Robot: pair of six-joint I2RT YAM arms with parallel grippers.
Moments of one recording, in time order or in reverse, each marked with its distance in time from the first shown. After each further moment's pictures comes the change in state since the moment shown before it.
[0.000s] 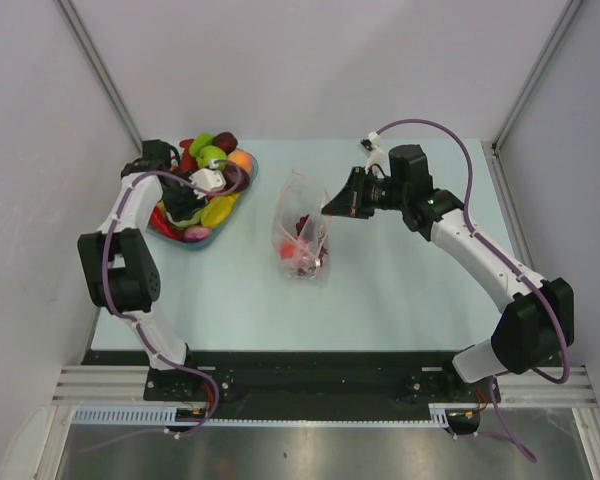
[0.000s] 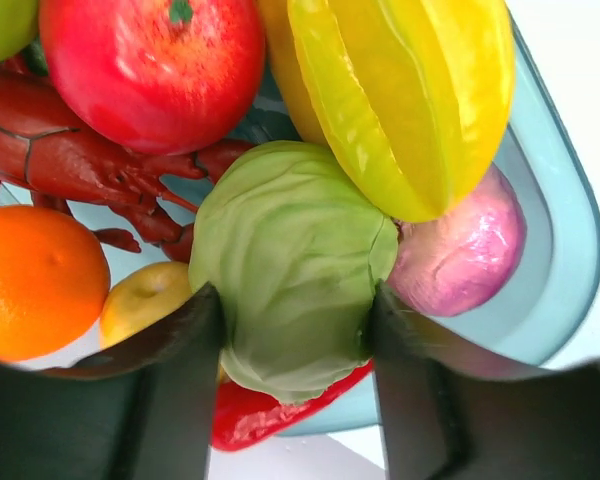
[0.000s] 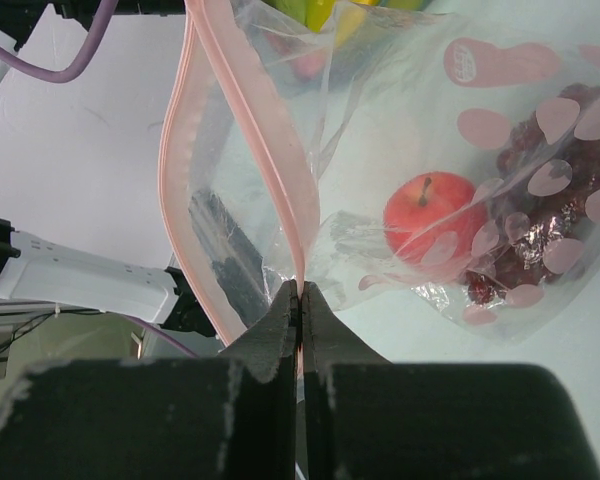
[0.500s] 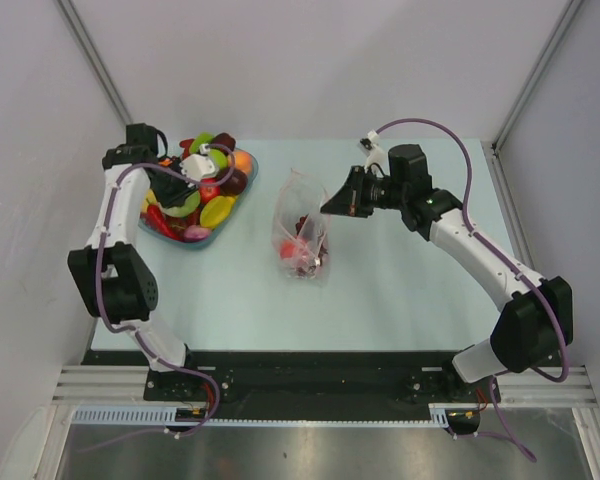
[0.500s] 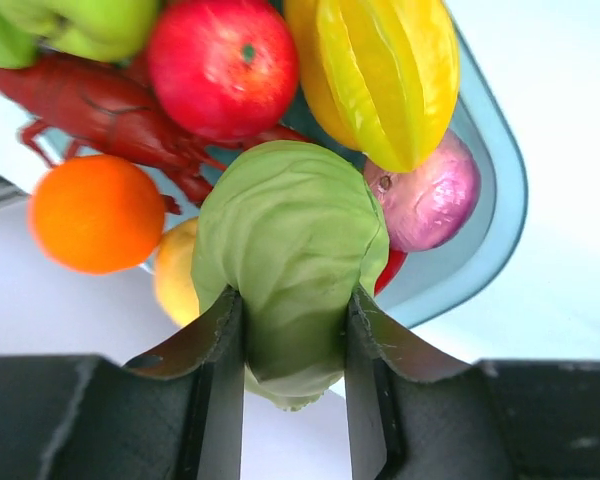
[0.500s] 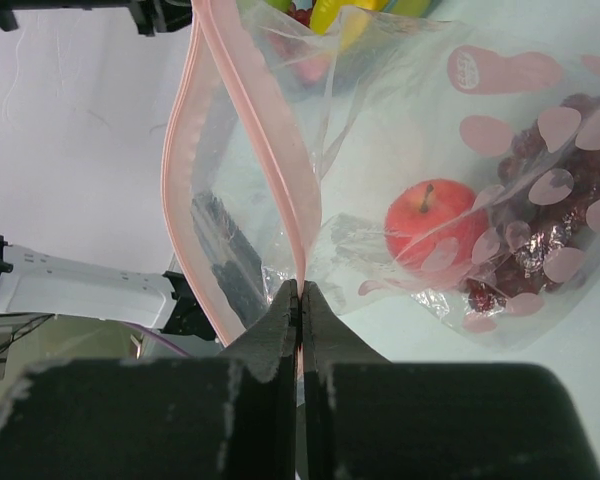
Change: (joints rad) left arm 0.014 -0.068 0.145 -0.197 0.037 0.004; right arm 0.003 0.006 0.000 0.019 -0.001 0.003
